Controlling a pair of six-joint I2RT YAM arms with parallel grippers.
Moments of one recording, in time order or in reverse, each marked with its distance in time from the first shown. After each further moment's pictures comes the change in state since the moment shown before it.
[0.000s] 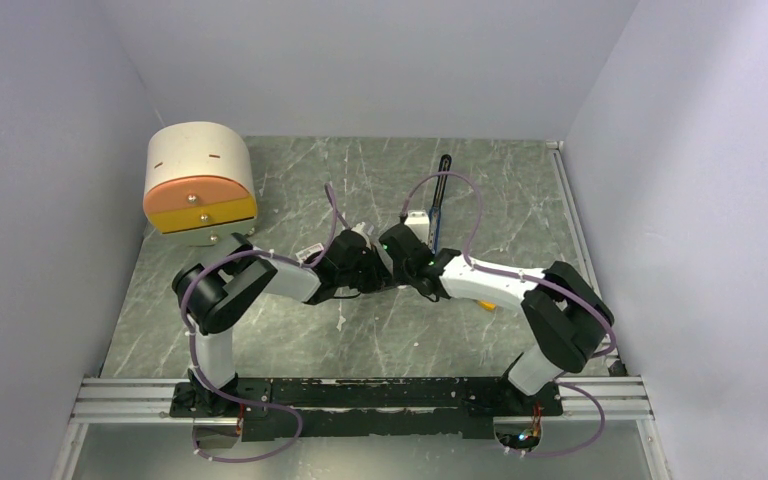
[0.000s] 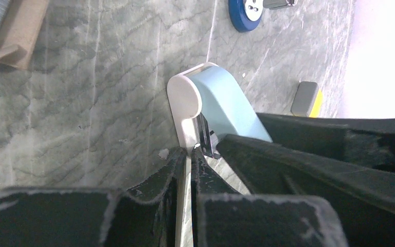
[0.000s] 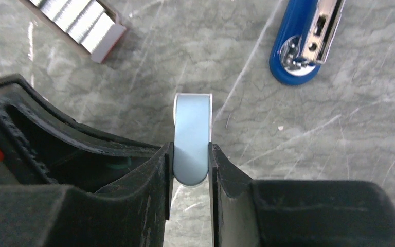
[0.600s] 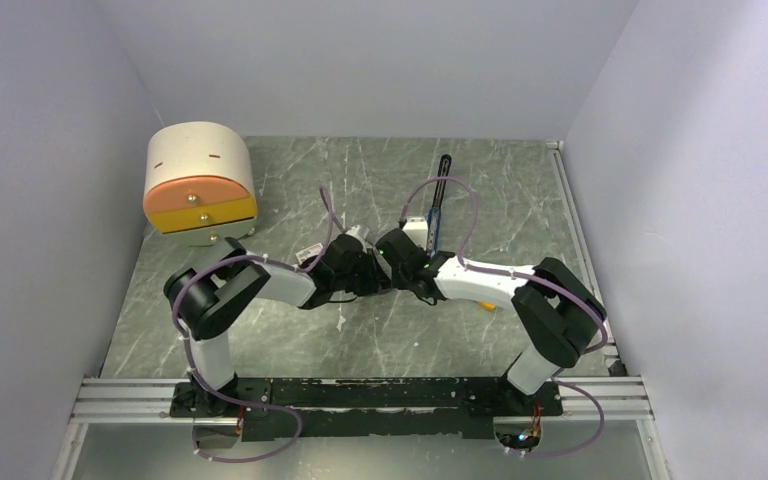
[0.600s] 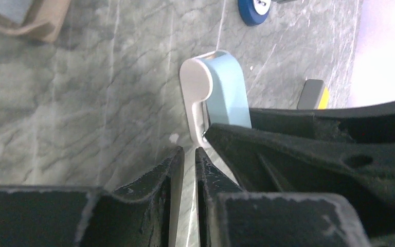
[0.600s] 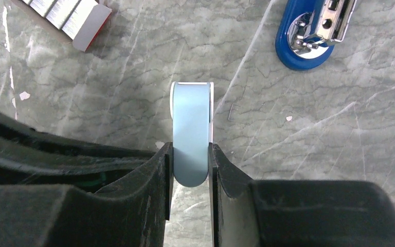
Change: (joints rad) left arm -0.009 -0.040 -0.040 0.005 -0.039 0.001; right arm 0.019 0.043 -0.018 -0.010 0.002 0.057
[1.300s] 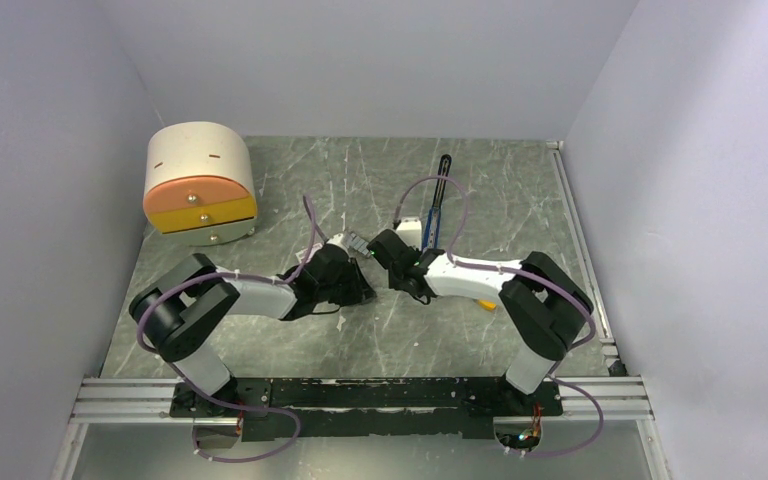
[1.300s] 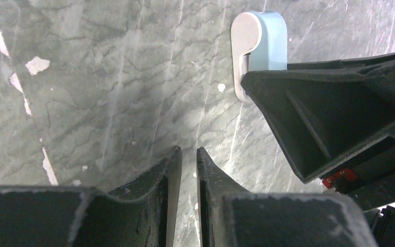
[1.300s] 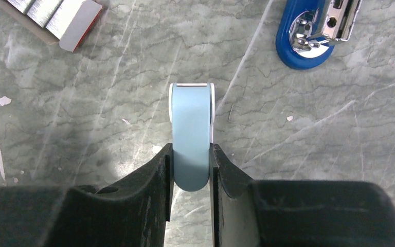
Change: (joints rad) left arm 0.000 -0.197 -0.150 -0.116 -0.092 0.029; right arm 0.016 0.087 0.050 -0.047 0.045 0.014
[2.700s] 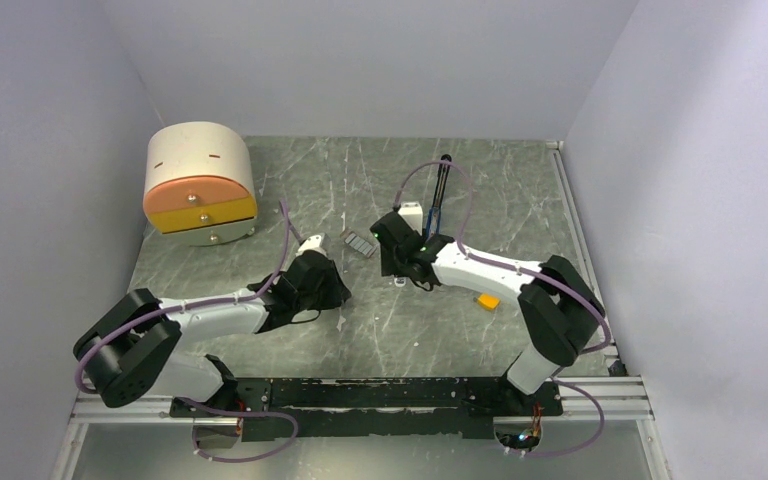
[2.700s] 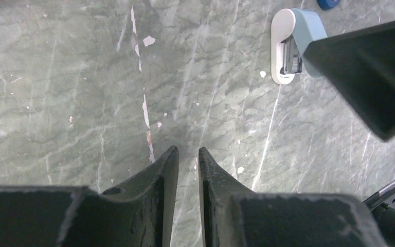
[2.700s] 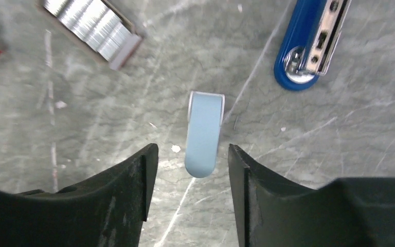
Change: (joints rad) left arm 0.000 -0.309 -0.099 -0.241 -0.185 0.081; right arm -0.033 -0.056 0.096 -0.111 -0.057 -0.055
